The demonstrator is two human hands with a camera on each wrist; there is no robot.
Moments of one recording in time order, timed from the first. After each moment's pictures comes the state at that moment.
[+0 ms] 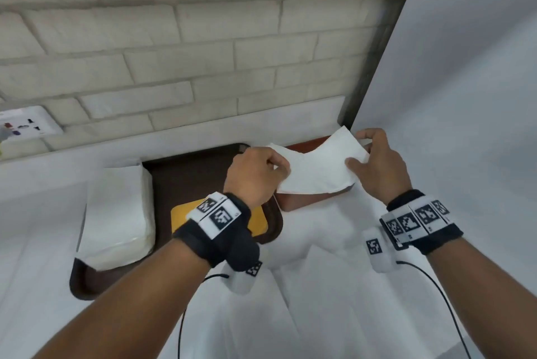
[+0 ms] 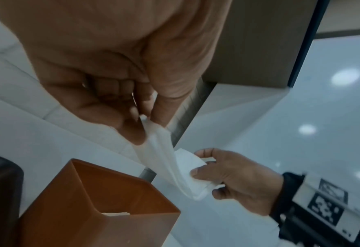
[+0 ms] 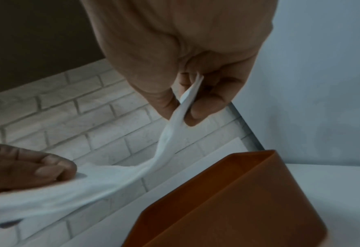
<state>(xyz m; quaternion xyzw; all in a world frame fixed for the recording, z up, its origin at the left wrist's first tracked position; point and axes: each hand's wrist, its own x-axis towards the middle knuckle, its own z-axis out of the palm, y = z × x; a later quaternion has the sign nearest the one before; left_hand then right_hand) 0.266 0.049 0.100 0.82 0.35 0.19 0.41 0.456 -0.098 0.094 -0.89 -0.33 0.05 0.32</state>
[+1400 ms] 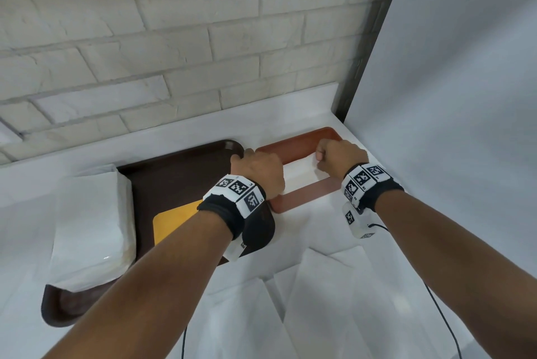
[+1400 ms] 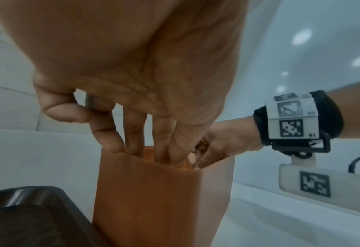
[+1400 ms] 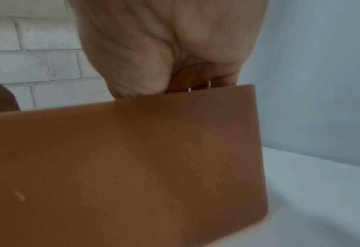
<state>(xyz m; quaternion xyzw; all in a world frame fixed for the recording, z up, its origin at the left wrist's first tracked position) 0.343 0.072 0.054 0.94 0.33 -0.08 0.06 0.507 -0.022 0.034 -0.92 -0.36 0.12 0.06</state>
